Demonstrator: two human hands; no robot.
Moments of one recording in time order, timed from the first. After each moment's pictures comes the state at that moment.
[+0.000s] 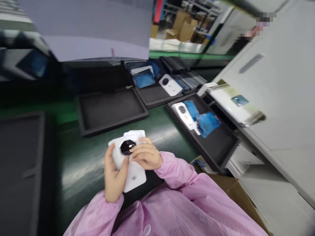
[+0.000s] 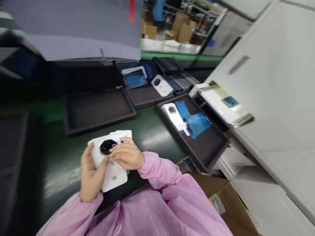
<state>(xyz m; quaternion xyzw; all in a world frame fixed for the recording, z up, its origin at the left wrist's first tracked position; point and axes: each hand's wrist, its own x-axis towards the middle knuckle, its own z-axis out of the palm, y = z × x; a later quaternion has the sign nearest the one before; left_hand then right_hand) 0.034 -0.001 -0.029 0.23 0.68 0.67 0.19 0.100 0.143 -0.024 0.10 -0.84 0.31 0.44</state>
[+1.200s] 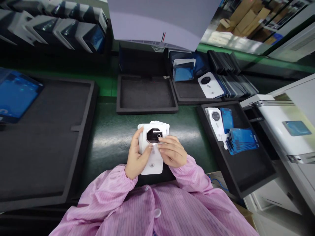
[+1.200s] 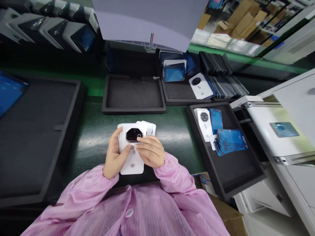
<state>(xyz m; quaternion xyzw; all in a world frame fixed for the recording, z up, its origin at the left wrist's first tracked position) 0.027 0.000 -0.026 0.21 0.64 0.72 0.17 0.094 0.146 -0.009 0.17 -0.84 0.28 0.44</state>
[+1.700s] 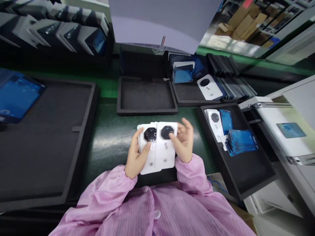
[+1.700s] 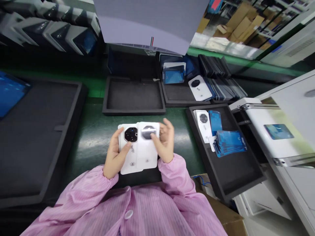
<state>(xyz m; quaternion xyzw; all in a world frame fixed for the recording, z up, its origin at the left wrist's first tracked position) 0.025 0.001 -0.024 0.18 0.64 0.73 0.18 0.094 0.168 -0.014 -0.14 -0.69 0.62 0.35</state>
